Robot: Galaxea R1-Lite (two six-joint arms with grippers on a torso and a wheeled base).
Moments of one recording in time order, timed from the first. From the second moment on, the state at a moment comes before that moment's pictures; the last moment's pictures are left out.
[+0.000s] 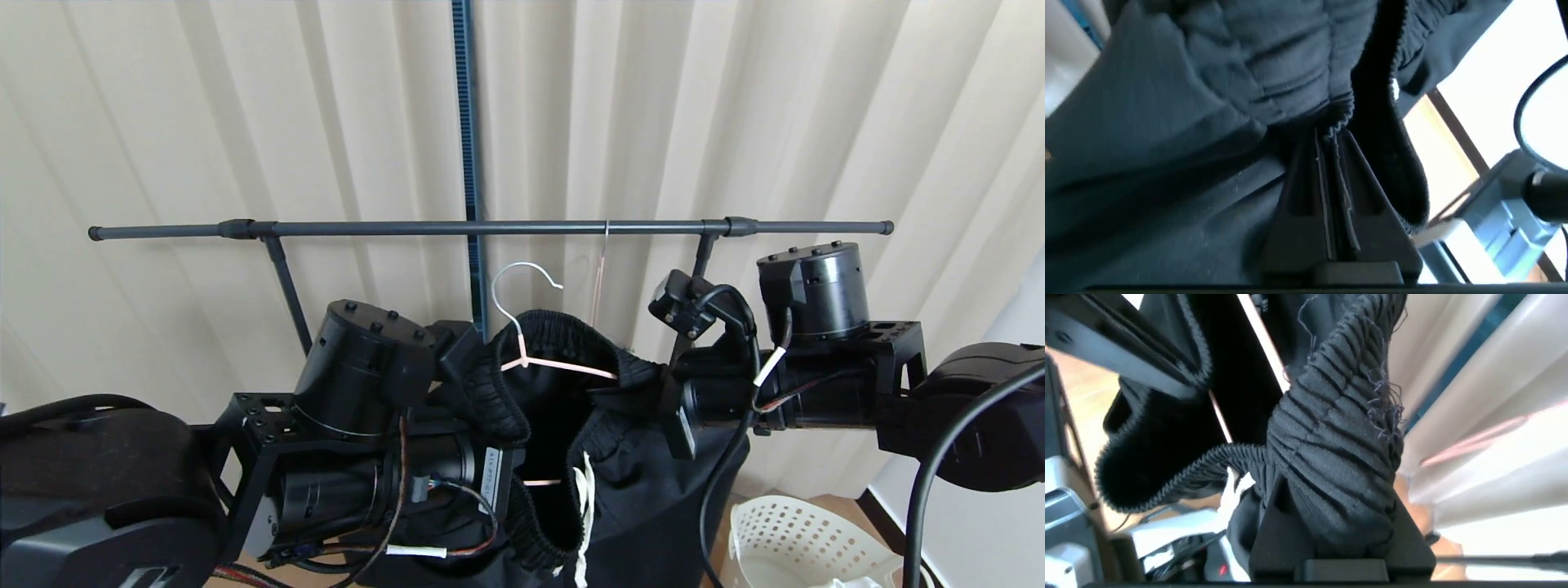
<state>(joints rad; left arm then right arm) -0.77 1.68 -0.83 -0.23 -0.04 -0.34 0.54 1.77 -0.92 -0.33 0.48 -0.21</state>
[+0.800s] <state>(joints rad) -0.89 1.43 -0.70 -0.24 0.00 -0.31 0.54 1.78 -0.90 -0.35 0.48 -0.21</state>
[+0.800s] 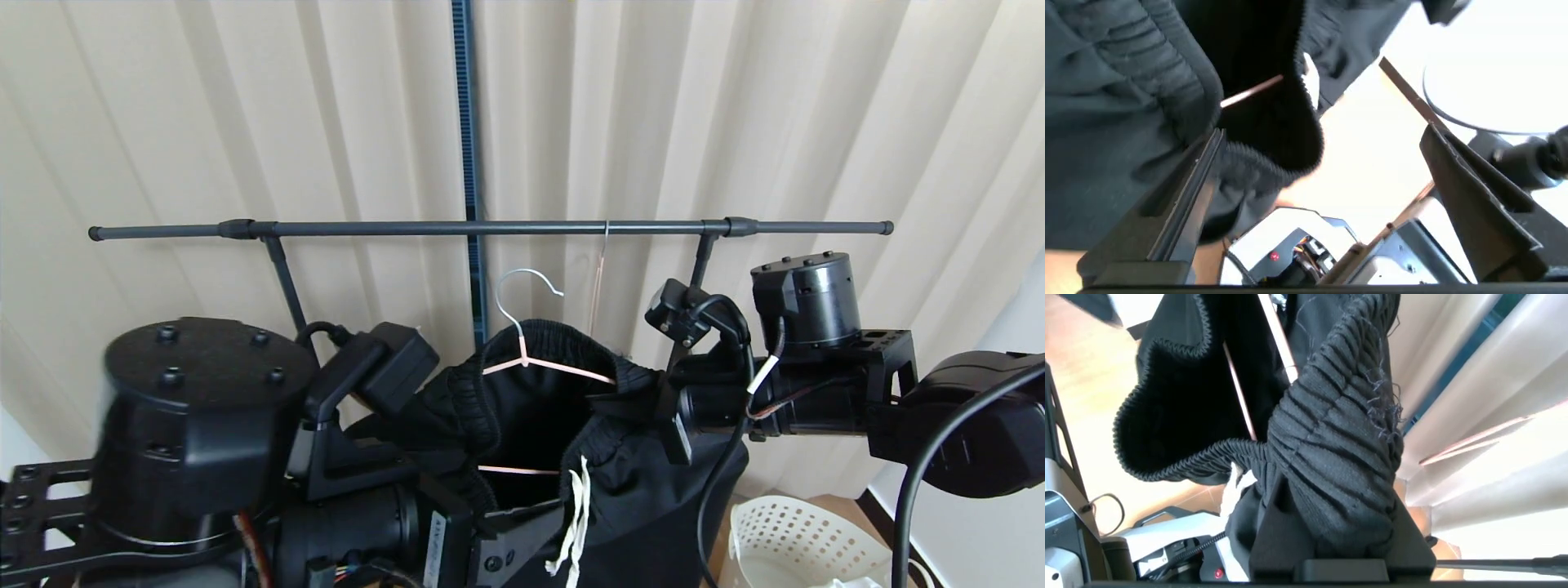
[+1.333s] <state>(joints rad) -0.57 1.28 -0.62 -0.23 -0.24 0.03 0.54 1.78 -0.88 -0.36 0.48 -0.22</state>
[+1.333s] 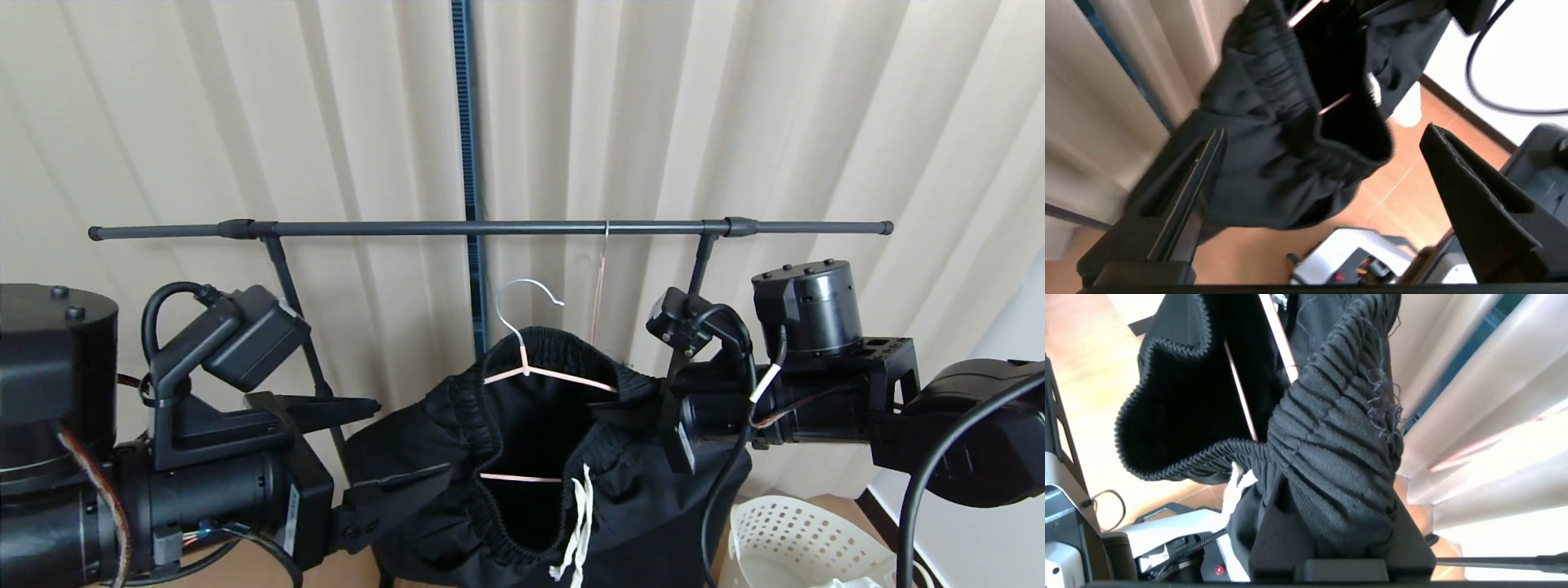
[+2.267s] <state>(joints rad) -0.36 1.55 -0.69 -0.26 -0.69 0.47 0.58 1.74 -0.82 -0.36 0.52 -0.27</state>
